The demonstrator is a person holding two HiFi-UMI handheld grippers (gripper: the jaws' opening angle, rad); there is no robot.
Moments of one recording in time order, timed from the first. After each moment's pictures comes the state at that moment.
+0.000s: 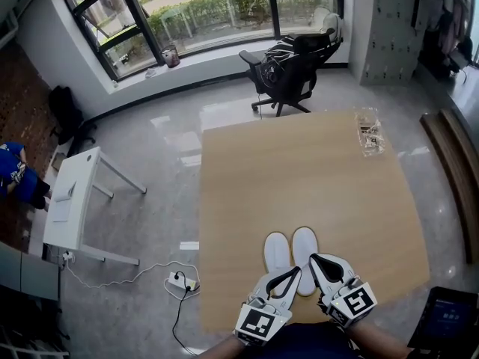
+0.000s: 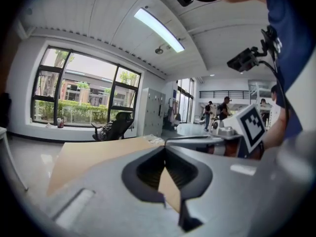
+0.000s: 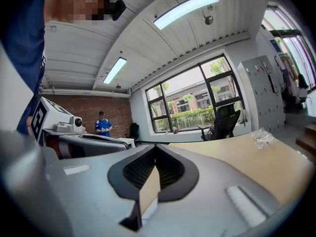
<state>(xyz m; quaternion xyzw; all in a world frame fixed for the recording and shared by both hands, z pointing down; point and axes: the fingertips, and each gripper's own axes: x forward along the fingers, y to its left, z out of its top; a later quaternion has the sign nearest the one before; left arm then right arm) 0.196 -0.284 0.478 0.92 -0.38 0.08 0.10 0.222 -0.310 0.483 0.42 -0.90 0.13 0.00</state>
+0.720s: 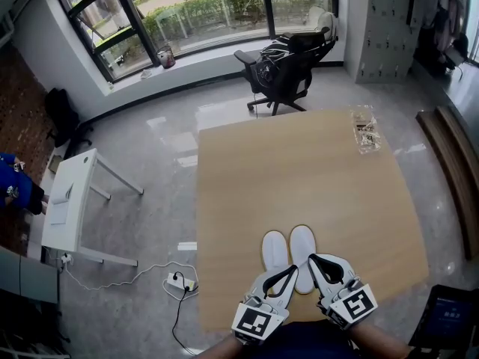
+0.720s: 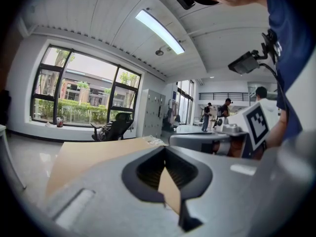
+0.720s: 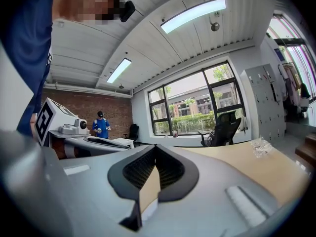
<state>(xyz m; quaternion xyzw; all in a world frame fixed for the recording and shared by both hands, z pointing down) 0.195 -0.283 0.475 0.92 -0.38 0.07 0.10 0.223 -0.301 0.466 0.42 -0.90 0.10 0.00</state>
